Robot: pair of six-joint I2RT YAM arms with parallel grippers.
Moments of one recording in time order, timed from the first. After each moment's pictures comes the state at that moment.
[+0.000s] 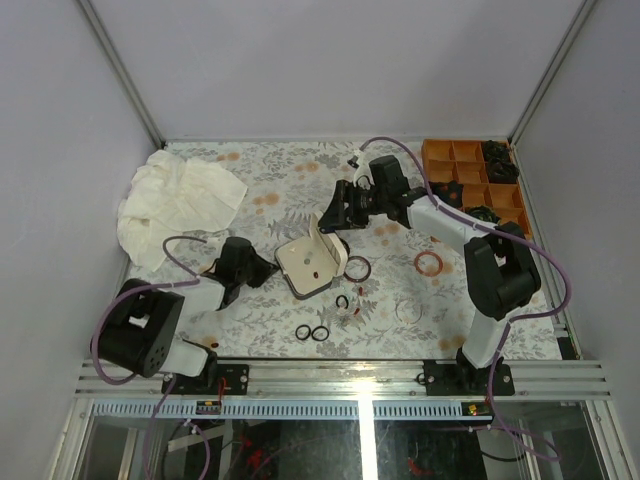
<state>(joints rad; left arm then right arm) -0.33 1.39 0.36 0.29 0.03 -1.13 0.49 1.81 1.29 -0.17 -0.67 0.60</state>
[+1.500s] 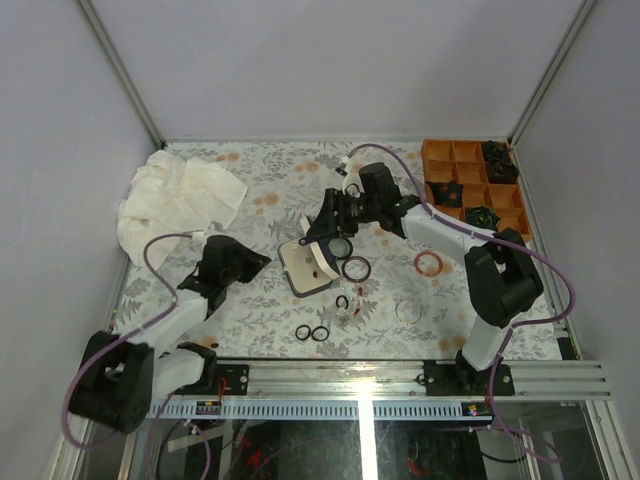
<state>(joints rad) -0.28 1.15 0.37 0.15 0.07 -1.07 0.57 1.77 1.24 -0.11 -0.70 0.66</state>
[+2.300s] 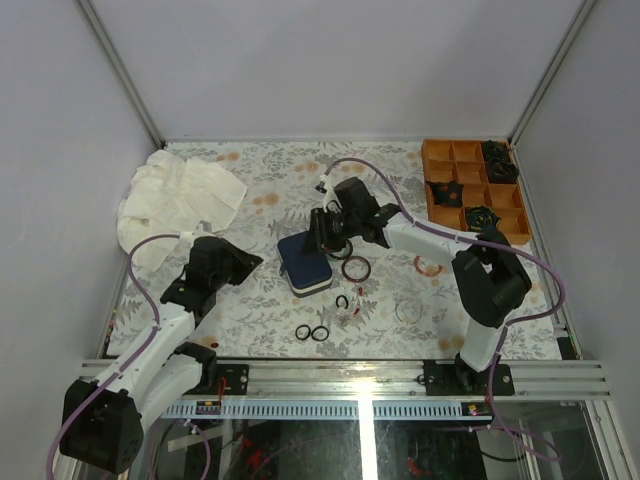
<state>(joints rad) -0.27 0.86 0.43 -0.17 0.04 -1.04 0.69 1.80 1.25 -0.18 -0.56 0.63</state>
